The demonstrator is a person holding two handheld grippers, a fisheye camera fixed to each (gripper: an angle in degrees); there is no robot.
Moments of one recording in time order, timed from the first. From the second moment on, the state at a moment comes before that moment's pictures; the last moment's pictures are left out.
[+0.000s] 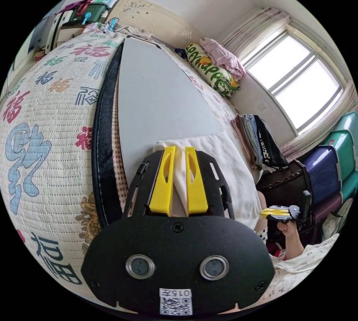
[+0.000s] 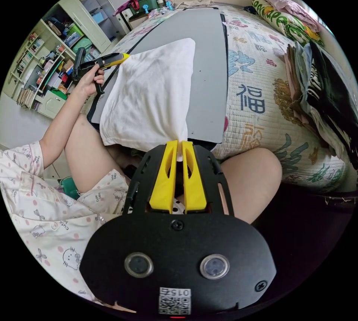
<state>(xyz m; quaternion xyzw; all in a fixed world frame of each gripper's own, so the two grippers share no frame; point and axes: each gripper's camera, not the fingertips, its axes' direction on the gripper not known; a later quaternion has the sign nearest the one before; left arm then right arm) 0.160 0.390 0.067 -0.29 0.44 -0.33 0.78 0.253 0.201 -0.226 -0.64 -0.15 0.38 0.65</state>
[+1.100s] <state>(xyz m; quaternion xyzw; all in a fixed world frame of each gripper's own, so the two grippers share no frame) 0.069 0.346 0.135 -0.32 0.46 -0.21 0.81 0.322 0.111 0.063 -0.55 -0.22 0.53 0.60</state>
